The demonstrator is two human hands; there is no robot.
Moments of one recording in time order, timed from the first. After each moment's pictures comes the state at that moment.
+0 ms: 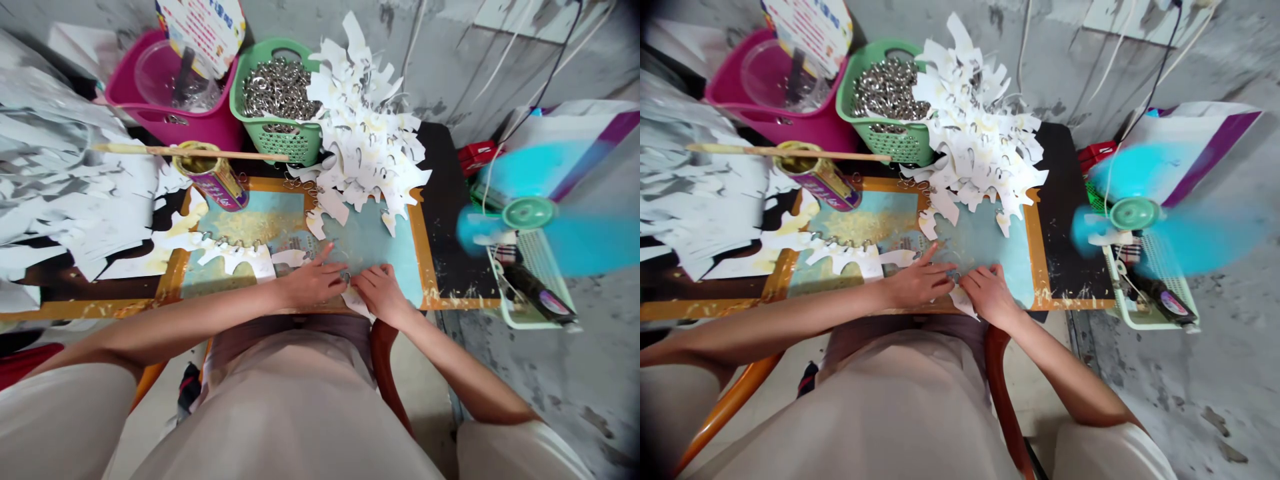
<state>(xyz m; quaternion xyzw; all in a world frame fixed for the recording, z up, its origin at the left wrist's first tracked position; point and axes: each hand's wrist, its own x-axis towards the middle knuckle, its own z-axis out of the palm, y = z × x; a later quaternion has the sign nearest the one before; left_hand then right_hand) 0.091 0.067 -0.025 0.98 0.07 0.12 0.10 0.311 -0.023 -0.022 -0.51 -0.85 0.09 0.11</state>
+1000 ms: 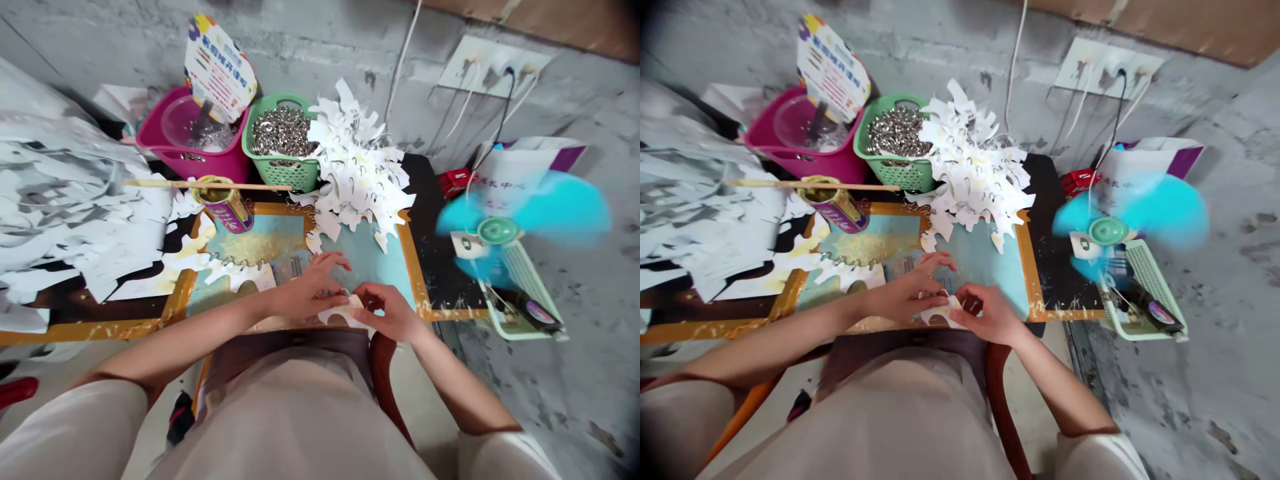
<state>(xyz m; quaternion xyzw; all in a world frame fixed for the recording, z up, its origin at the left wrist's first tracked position) 0.086 0.081 0.042 0.90 0.13 0.17 0.38 0.291 -0.021 0.057 -0.54 -0.61 0.50 0.29</state>
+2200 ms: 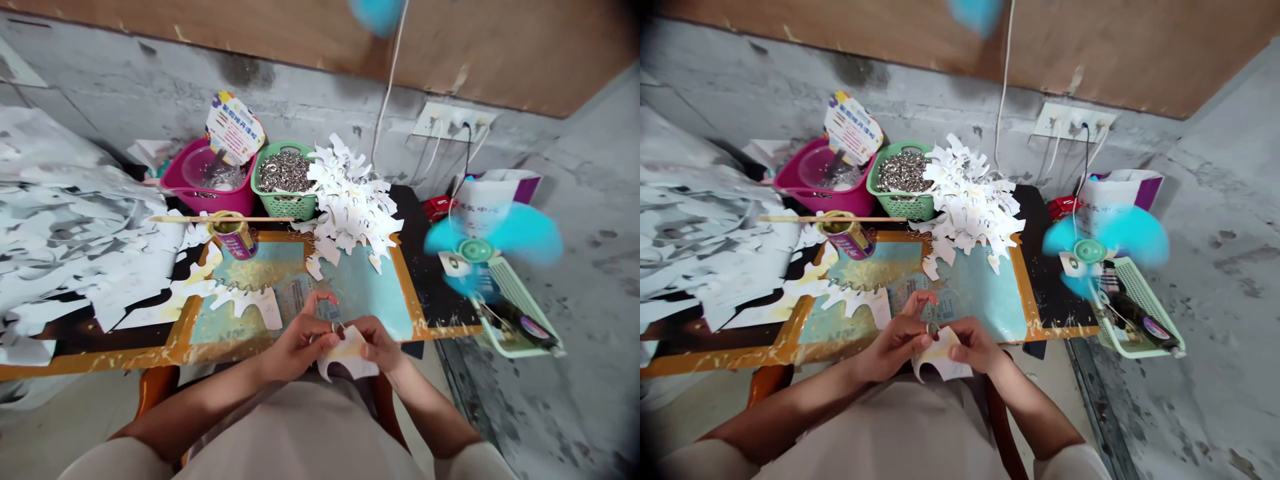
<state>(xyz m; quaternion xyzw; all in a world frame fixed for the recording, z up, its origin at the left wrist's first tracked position) 0.065 0.025 0.049 0.75 0.19 0.28 0.57 0.259 -0.033 0.035 -0.35 -0.53 0.65 0.42</state>
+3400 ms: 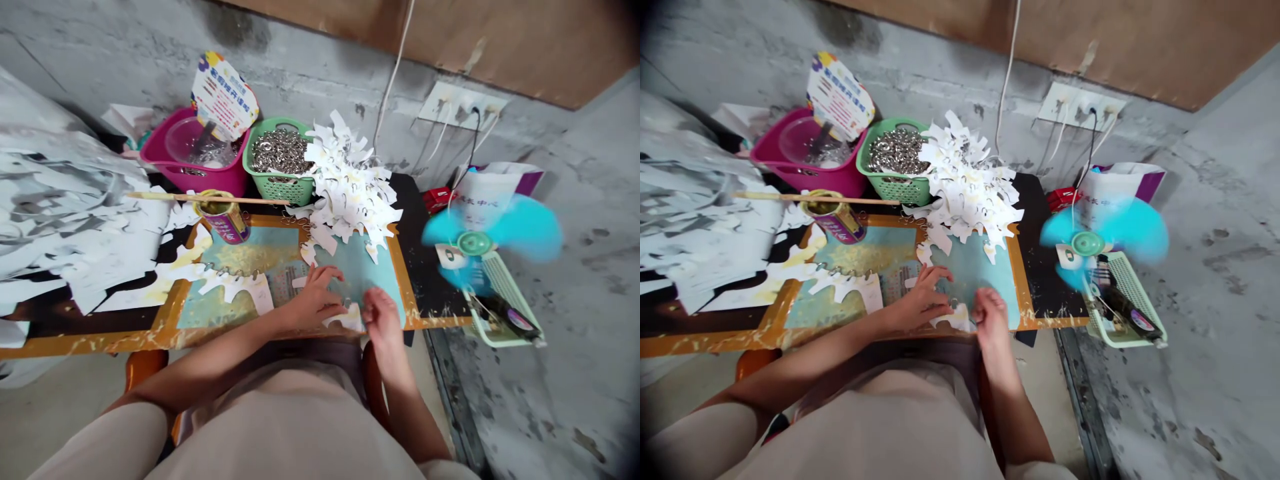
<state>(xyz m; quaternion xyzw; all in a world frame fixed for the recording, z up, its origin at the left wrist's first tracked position) 0.102 0.063 0.007 0.91 0.22 0.20 0.28 0.293 -0.028 -0.009 -0.58 -0.28 0.44 0.62</state>
